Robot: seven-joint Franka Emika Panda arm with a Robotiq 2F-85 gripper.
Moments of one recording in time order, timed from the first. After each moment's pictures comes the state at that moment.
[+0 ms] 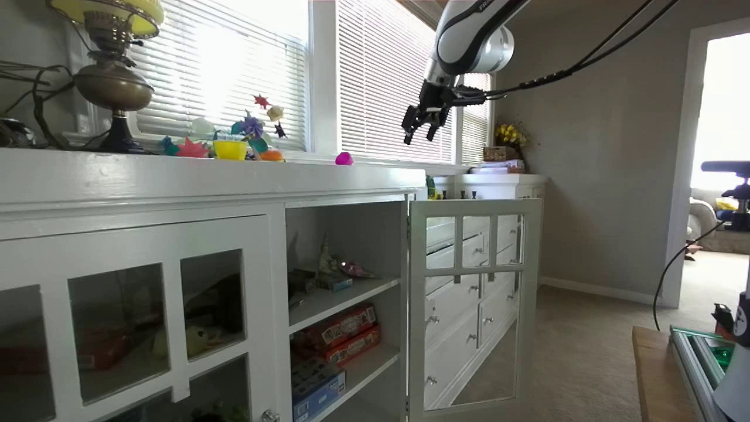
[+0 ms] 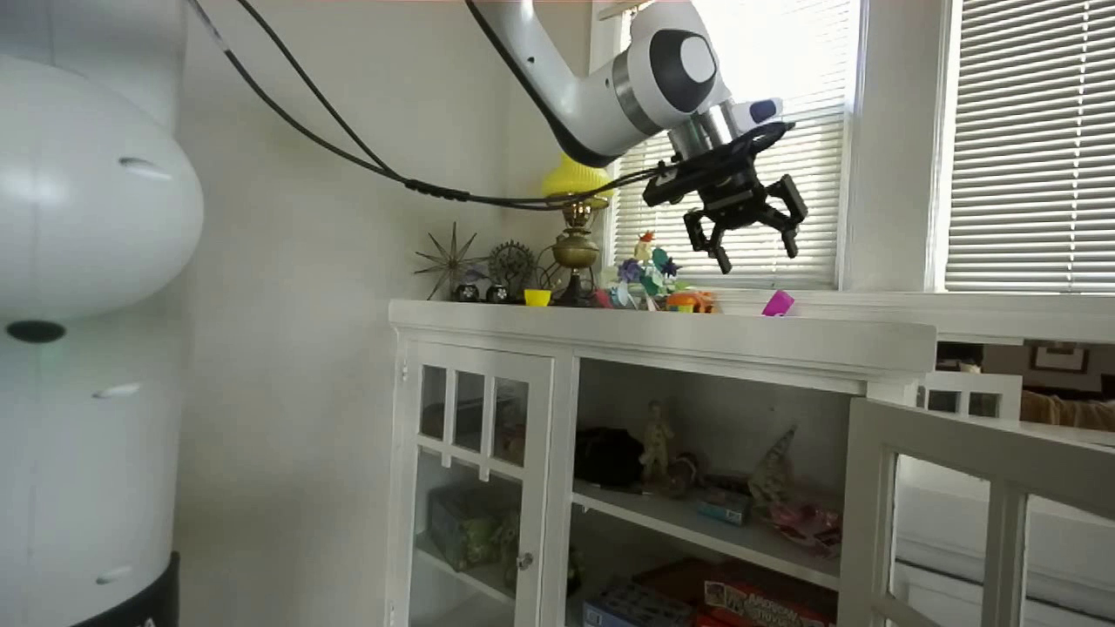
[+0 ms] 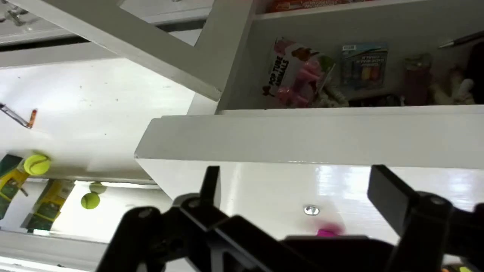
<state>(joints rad) -0.19 -0.07 -0.15 -2.08 -0.25 2.64 0.04</state>
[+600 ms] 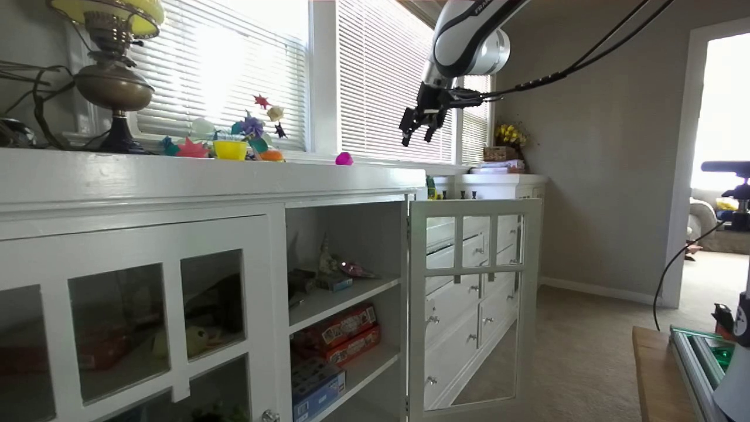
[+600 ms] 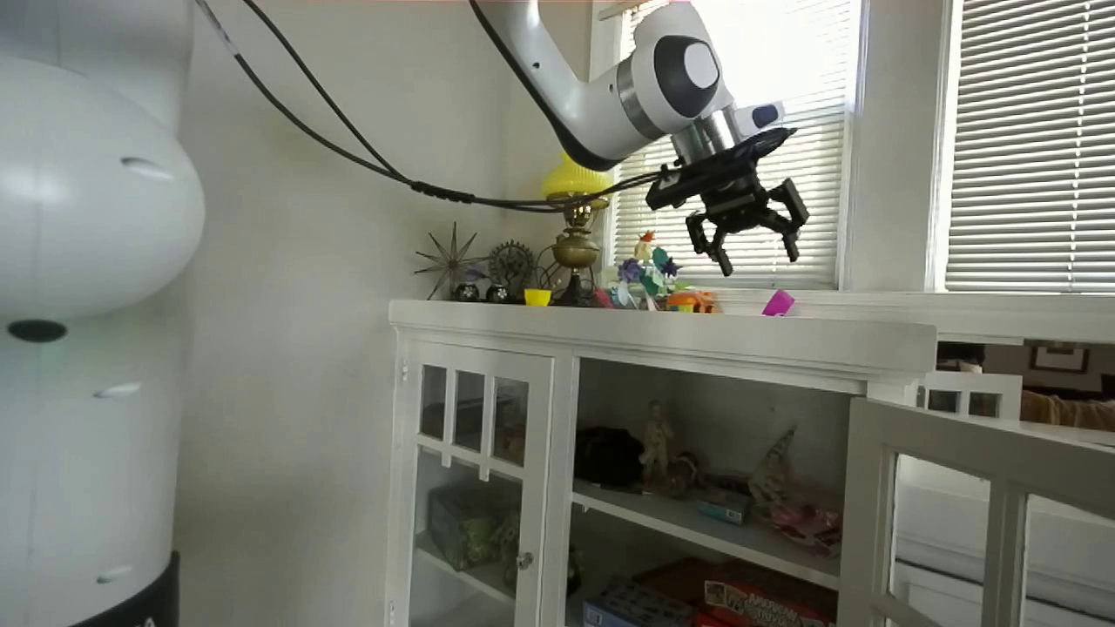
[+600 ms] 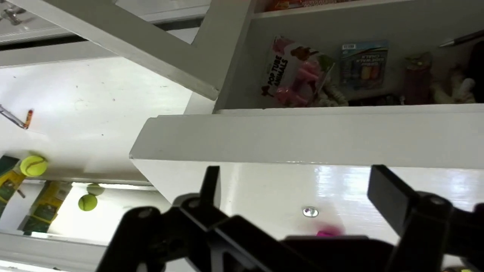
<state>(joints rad) -0.19 -0.04 -0.16 -2.06 -0.24 2.63 0.03</state>
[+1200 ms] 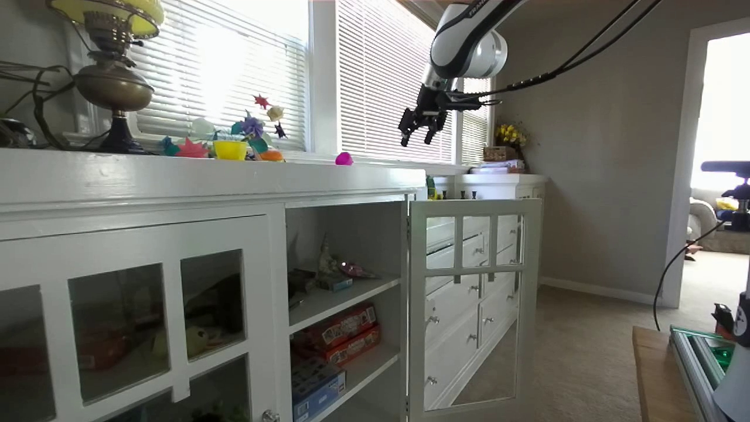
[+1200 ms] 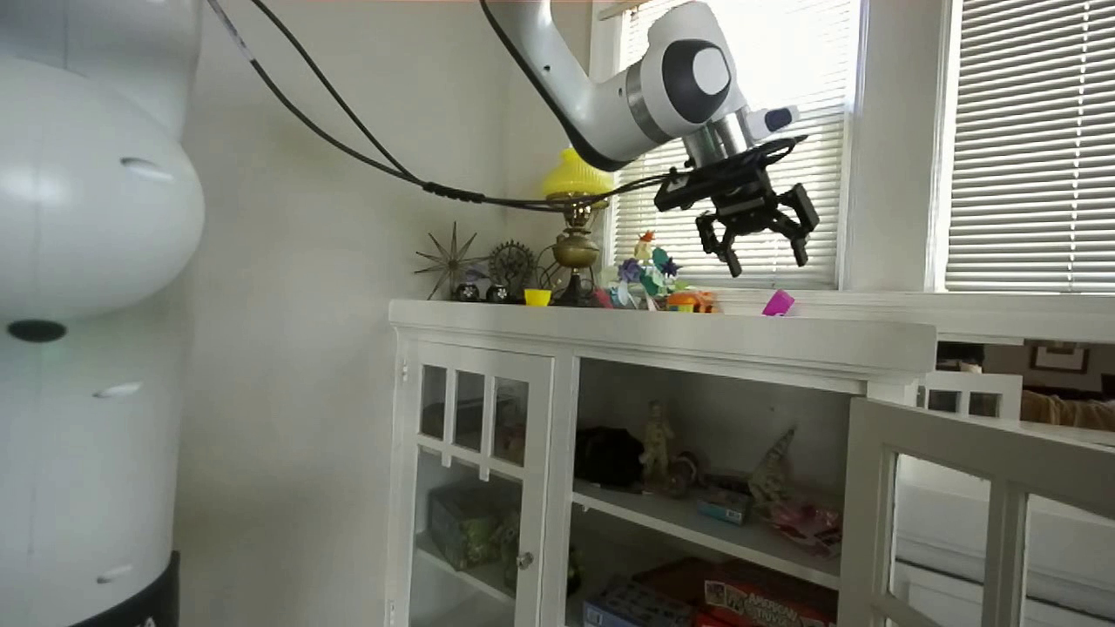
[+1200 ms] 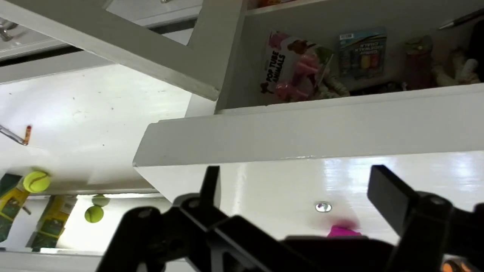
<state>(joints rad) -0.19 -0.01 -0.17 -2.03 -0.16 2.64 0.03</state>
